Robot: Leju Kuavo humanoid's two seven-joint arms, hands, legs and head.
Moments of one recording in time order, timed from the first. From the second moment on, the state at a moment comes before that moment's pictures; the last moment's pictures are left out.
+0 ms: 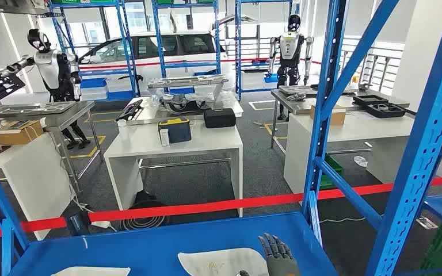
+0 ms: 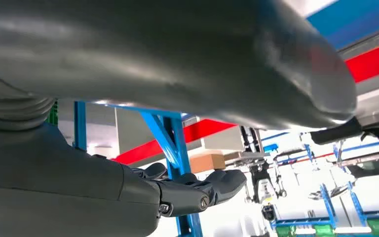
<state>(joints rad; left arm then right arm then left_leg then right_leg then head) -0.10 -0.08 -0.06 -0.17 -0.57 -0.08 0.21 -0.40 -0.10 0.57 -0.92 1.04 -0.24 -0.04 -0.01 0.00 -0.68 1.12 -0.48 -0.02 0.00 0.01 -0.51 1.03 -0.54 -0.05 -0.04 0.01</state>
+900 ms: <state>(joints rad) -0.12 -0.09 -0.05 -0.18 -0.59 -0.08 0.21 -0.41 -0.03 0.57 -0.86 1.00 -0.20 -0.07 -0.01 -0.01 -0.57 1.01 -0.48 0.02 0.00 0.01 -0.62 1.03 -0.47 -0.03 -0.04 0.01</state>
